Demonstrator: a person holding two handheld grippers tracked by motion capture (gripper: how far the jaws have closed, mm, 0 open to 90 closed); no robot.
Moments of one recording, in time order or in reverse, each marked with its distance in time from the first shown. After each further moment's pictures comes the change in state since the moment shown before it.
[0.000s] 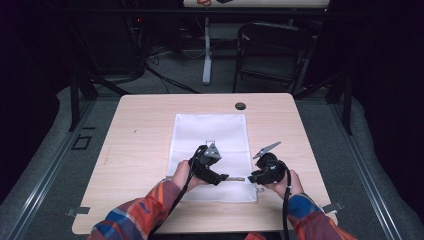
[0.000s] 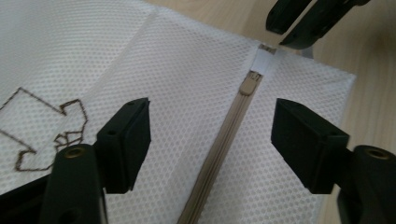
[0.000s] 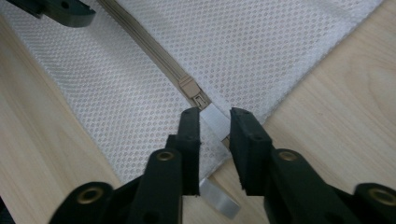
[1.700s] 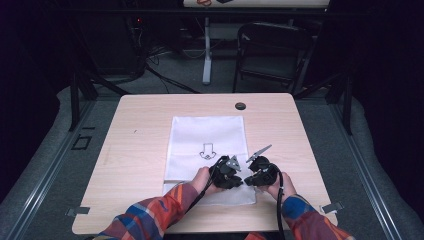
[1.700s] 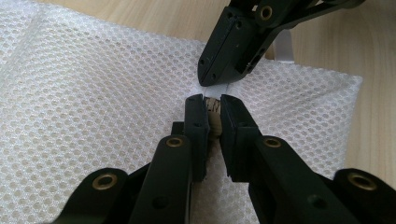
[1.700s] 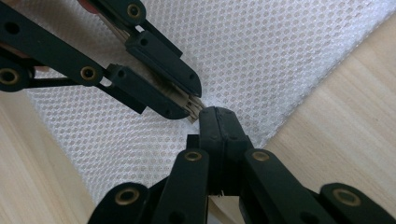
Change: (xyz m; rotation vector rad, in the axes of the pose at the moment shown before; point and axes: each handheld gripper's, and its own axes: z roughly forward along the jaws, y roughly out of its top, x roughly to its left) left arm -0.024 0.010 0.061 0.079 -0.129 0.099; right arm 0.000 0.001 0.028 0.081 0.034 -0.016
